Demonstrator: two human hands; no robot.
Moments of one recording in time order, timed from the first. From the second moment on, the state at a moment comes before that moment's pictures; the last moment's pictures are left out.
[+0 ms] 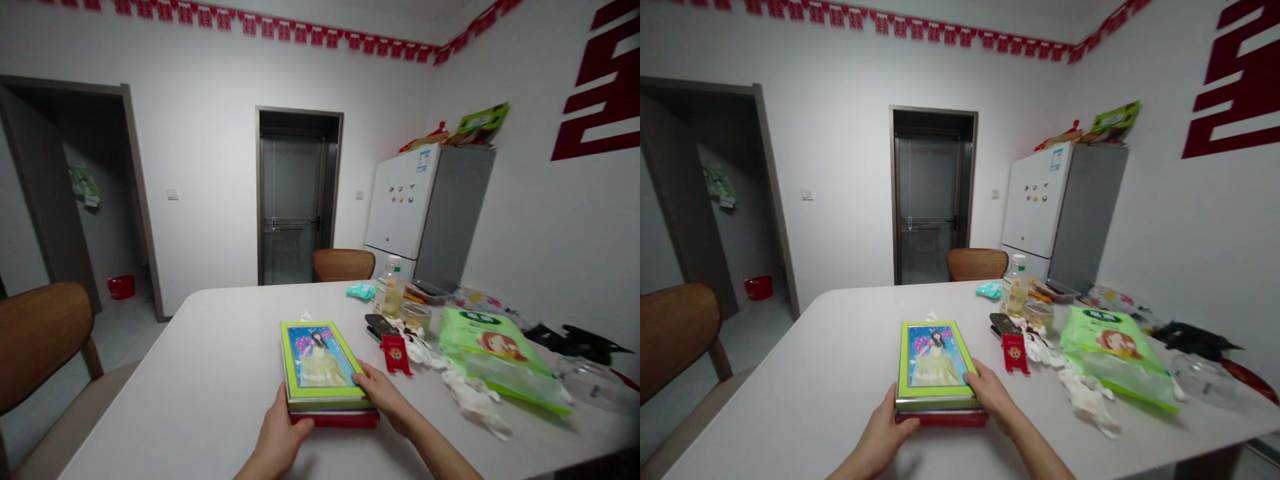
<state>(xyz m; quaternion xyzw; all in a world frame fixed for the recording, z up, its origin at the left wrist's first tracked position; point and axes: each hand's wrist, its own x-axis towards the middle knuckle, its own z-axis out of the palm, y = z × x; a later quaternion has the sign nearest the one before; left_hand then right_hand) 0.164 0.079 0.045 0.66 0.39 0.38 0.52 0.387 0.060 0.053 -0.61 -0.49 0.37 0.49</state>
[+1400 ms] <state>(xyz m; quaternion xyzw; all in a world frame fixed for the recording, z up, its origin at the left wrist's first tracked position) 0.053 0.080 0.201 0.56 0.16 0.56 0.59 0.148 0.087 0.192 -0.20 -0.55 0.43 0.68</state>
